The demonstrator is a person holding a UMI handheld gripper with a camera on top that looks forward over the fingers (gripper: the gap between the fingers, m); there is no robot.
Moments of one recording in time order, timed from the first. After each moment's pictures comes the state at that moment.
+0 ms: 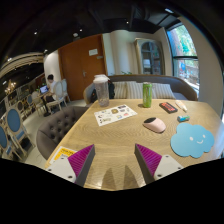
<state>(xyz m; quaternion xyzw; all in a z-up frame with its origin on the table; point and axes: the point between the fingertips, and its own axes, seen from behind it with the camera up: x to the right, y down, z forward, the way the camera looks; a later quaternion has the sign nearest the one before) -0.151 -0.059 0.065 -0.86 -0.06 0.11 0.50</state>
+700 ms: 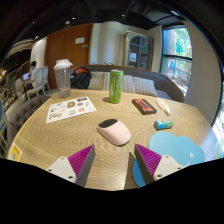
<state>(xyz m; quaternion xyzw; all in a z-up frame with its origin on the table) 0.000 0.068 -0.004 -0.88 -0.04 -0.01 0.47</state>
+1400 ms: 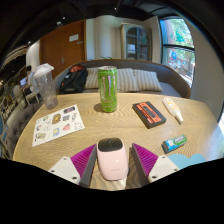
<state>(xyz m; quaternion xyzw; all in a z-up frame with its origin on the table) 0.011 0.170 -0.013 -0.90 -0.02 0.03 0.43</state>
